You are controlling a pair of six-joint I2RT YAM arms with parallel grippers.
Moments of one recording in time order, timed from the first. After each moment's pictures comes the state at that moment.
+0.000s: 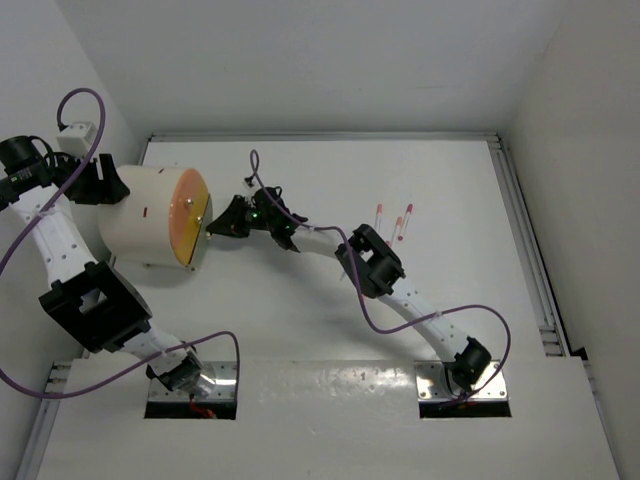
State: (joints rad) left arm 0.68 1.56 1.62 -0.90 0.62 0.53; right arm 0.84 2.80 2.15 0.45 -0.44 1.20
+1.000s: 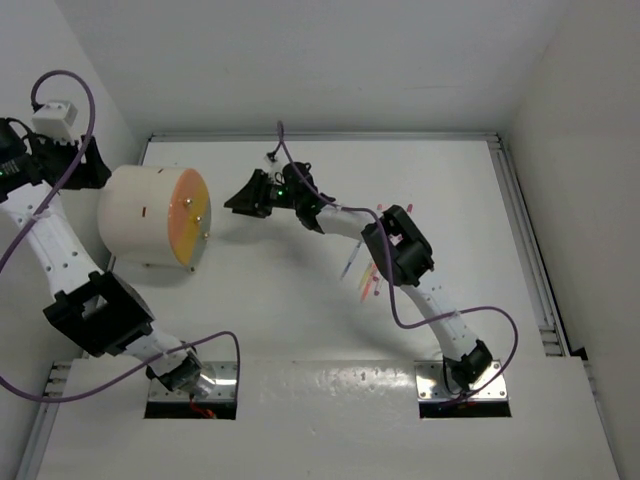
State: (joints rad) left arm 0.72 1.55 1.73 -0.89 0.58 0.46; right arm 0.73 2.53 1.85 0.52 -0.57 1.16
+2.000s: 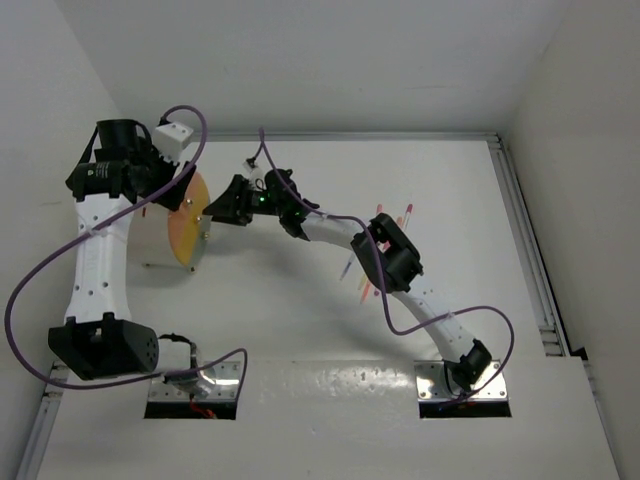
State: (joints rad) left arm 0.15 1.33 1.57 -1.00 0.16 0.57; right arm 0.80 2.57 1.96 0.54 -0.58 1.22
